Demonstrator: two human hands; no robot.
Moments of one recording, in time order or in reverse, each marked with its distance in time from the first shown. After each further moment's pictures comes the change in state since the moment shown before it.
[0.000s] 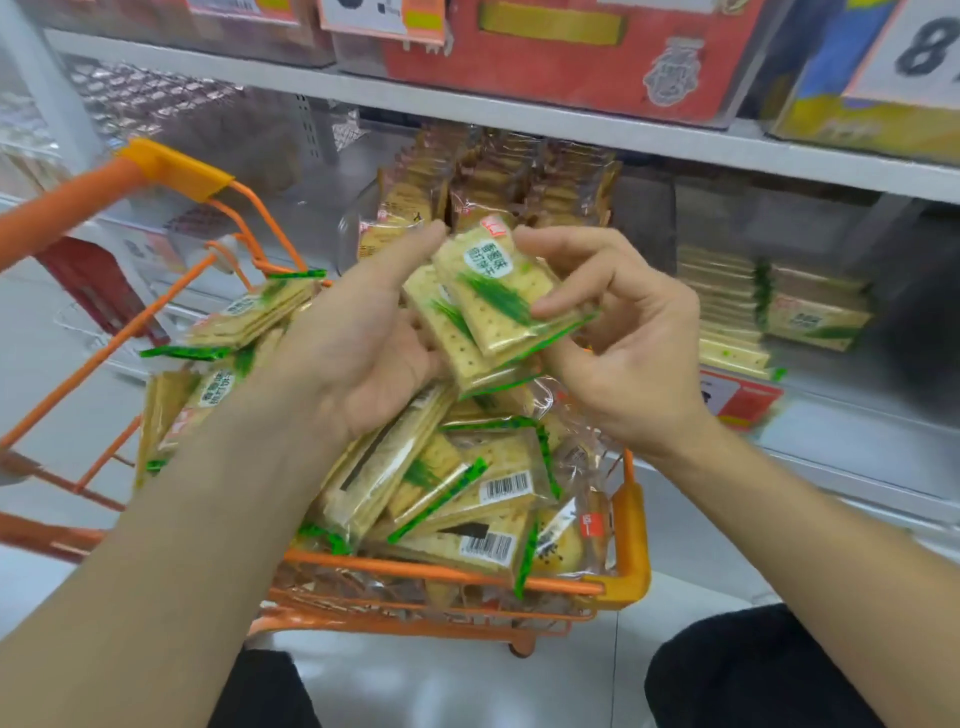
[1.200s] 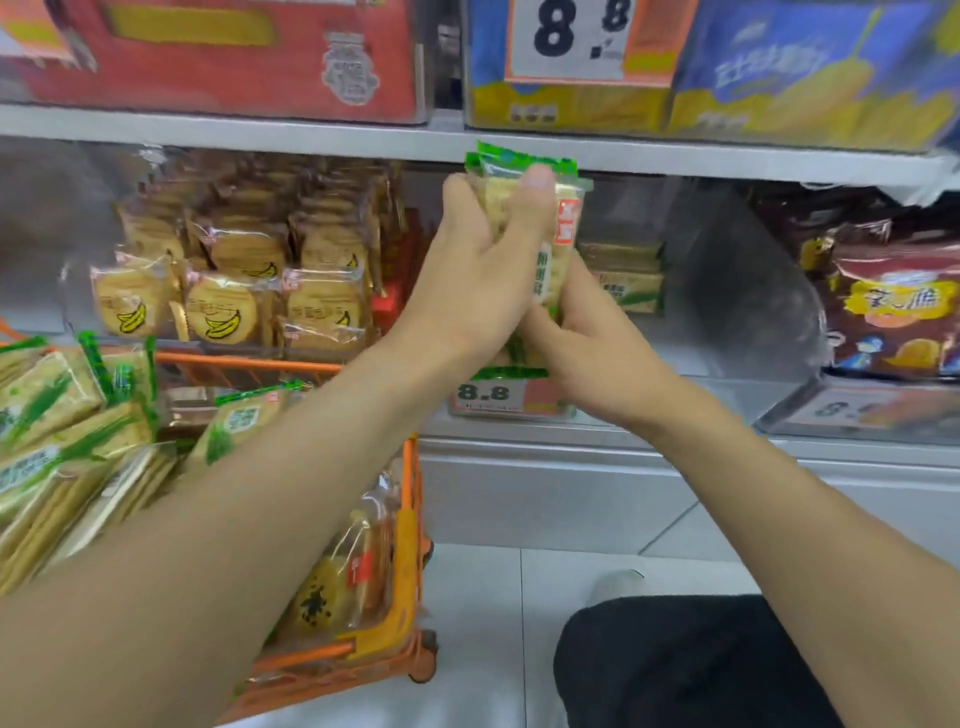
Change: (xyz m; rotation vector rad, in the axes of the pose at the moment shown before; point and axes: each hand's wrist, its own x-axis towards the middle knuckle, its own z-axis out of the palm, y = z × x) left_hand 0.080 -0.079 0.201 0.657 -0.142 0.481; right_hand -0.023 -0.001 -0.157 -0.317 -0.021 0.431
